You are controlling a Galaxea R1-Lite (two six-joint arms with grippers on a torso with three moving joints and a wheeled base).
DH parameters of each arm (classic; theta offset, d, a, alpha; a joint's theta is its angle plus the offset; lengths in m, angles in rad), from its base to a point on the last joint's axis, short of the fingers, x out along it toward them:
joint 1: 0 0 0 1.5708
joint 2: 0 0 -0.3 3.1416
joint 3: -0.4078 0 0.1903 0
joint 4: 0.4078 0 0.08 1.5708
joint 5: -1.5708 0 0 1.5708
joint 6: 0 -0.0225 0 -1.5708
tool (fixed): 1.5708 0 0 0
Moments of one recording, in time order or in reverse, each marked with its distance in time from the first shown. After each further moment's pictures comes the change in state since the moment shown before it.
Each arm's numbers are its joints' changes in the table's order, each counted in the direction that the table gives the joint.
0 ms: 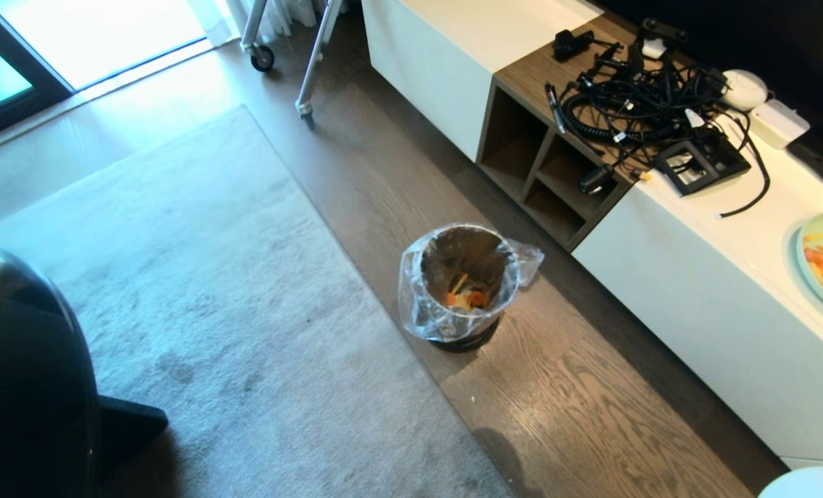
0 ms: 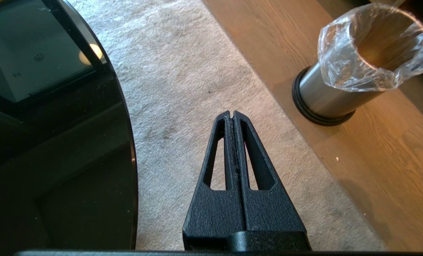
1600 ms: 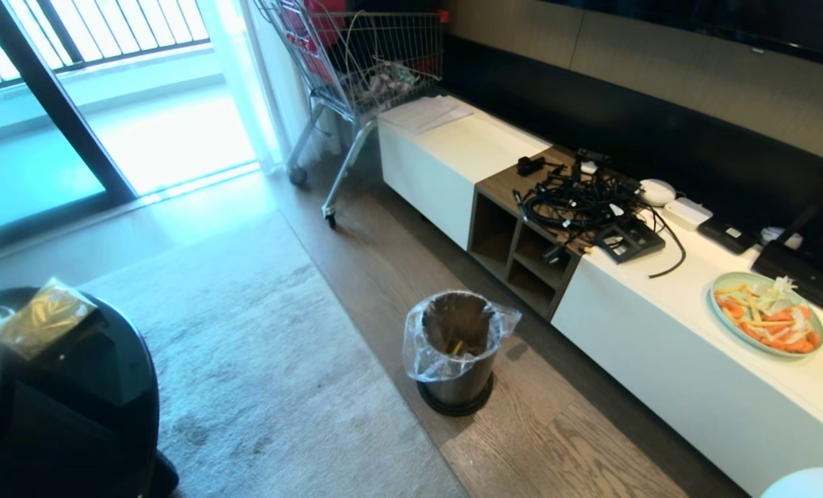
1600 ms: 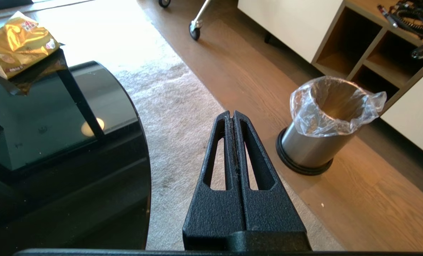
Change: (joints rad) left arm 0.000 0.000 0.000 0.000 0.000 0.001; right arm 0.000 0.000 0.000 0.000 0.000 0.000
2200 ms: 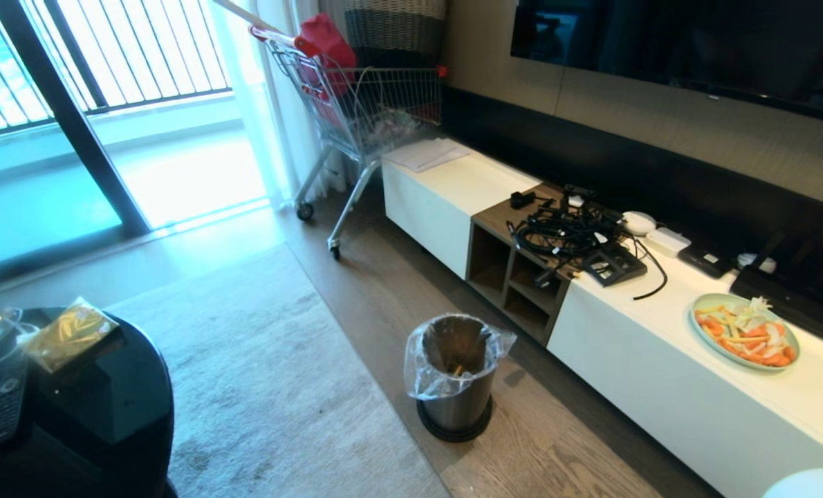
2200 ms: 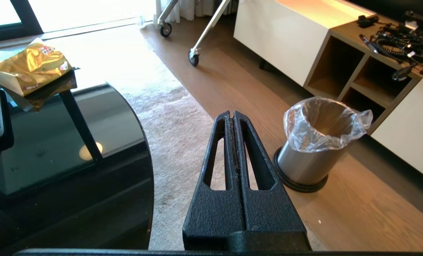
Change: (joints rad) left arm 0.000 0.000 0.000 -0.001 0.000 0.000; right arm 0.000 0.000 0.000 0.000 0.000 0.000
